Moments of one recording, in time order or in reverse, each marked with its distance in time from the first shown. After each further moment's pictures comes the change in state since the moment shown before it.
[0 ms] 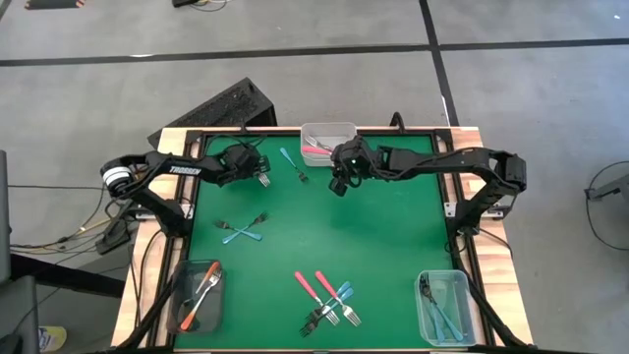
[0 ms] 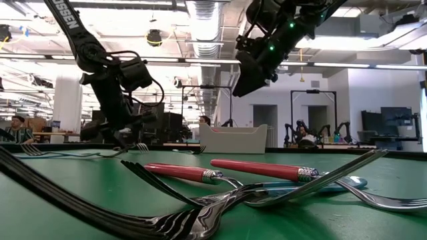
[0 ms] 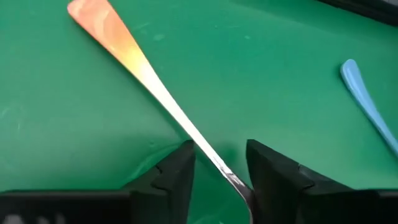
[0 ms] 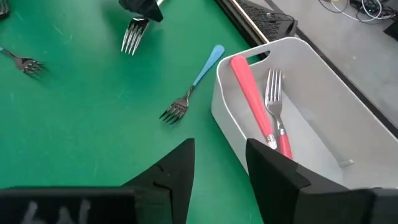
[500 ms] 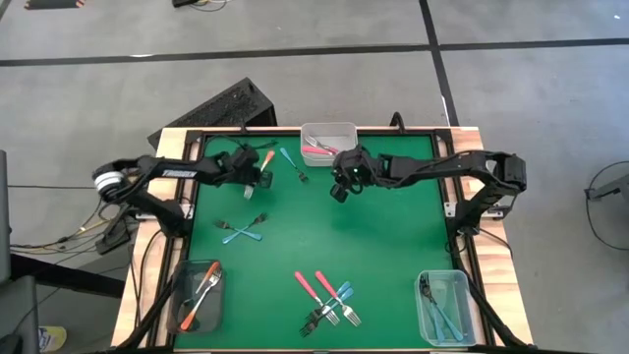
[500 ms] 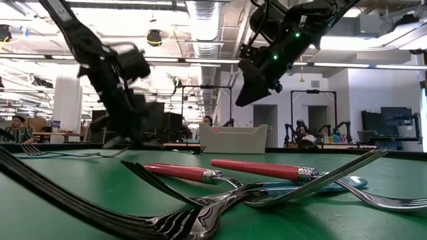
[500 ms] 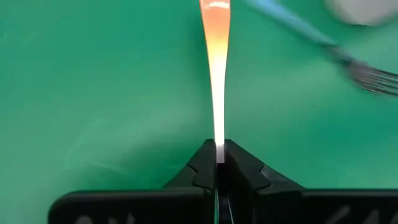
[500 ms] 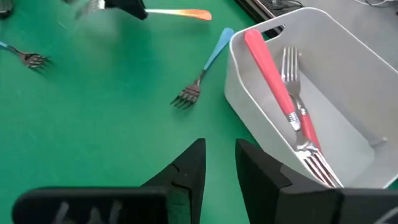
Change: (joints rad) left arm -0.051 -0.105 -0.004 -0.038 0.197 0.429; right arm 0.027 0.000 -0.104 0.104 -0.001 0.090
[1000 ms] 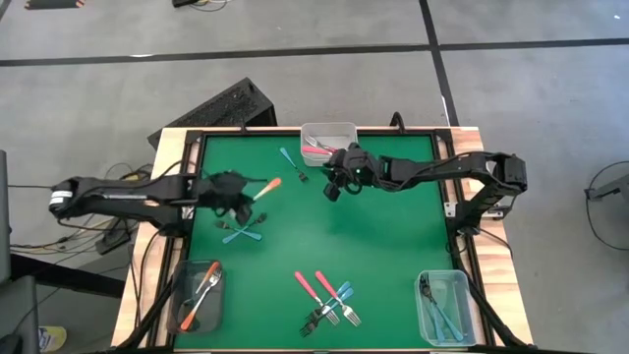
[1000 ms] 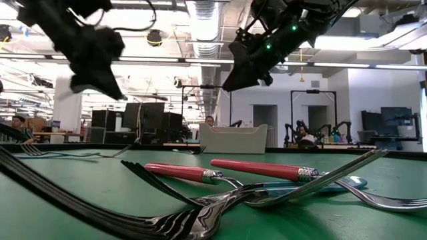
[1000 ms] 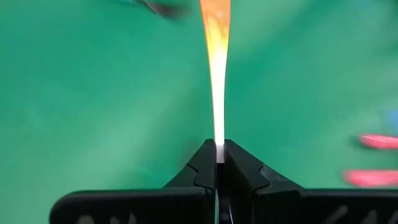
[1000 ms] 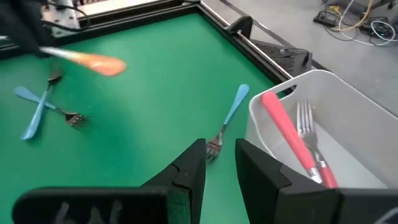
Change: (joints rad) left arm -0.465 -0.563 0.002 -0.424 0.004 0.001; right arm 0.036 -0.001 0.000 0.194 -0.006 0.008
